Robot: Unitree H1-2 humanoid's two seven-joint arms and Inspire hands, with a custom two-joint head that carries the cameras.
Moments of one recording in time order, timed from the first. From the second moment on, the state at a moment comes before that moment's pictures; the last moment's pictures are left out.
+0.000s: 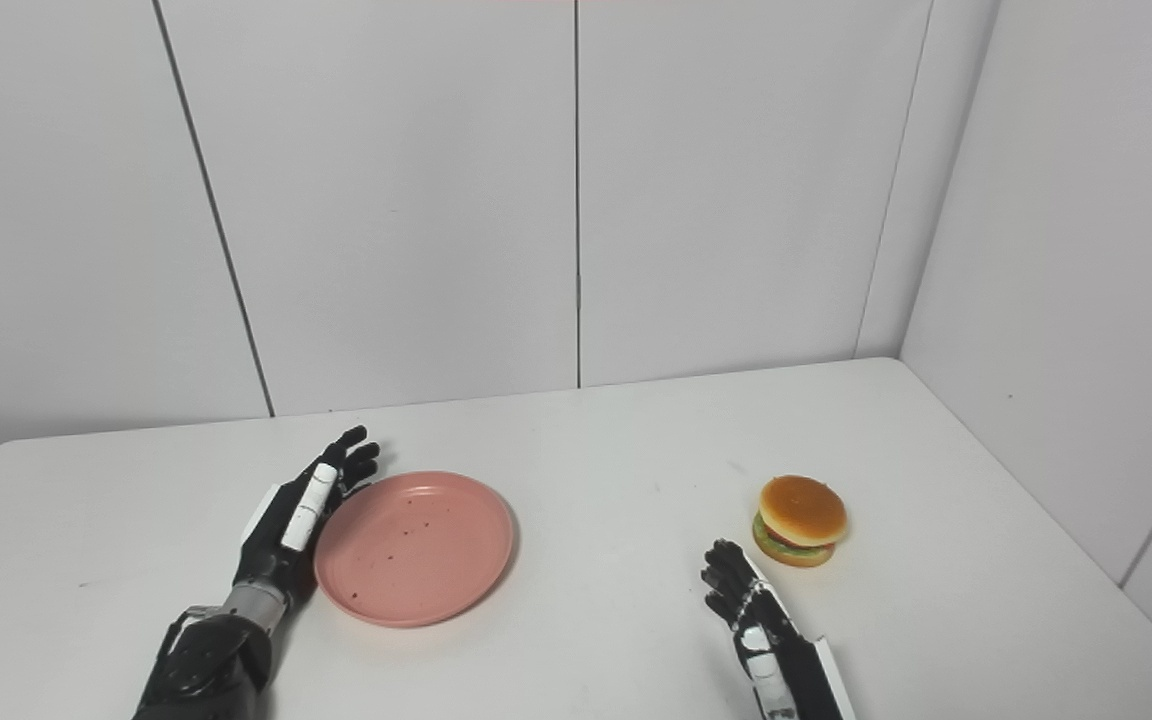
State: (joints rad) left arm -0.71 0.08 0.06 1.07 -0.15 -0.41 -0.24; right arm 0.04 -0.09 0.00 0.01 0.19 -0.25 0.10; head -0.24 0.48
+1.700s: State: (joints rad) left arm -0.77 0.07 0.08 1.17 -0.15 -0.45 -0.28; right arm -0.33 -0.39 0.05 -0.11 -1.03 -0.16 0.04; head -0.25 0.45
